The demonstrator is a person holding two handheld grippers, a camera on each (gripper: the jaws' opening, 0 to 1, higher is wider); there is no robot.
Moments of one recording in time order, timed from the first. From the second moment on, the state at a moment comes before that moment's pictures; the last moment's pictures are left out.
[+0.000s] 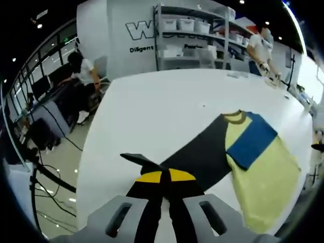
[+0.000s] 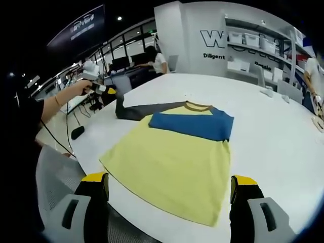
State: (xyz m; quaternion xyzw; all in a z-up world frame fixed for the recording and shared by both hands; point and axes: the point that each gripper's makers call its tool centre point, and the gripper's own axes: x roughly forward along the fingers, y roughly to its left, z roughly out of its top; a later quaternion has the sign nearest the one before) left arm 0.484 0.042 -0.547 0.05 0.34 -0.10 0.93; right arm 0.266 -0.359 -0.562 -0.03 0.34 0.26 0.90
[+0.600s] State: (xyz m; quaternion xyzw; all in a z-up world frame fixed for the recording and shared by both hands) left arm 0.521 -0.038 -0.515 0.05 0.31 -0.17 0.94; right arm 0.263 -0.361 -0.563 -0.02 0.34 0.25 0.91
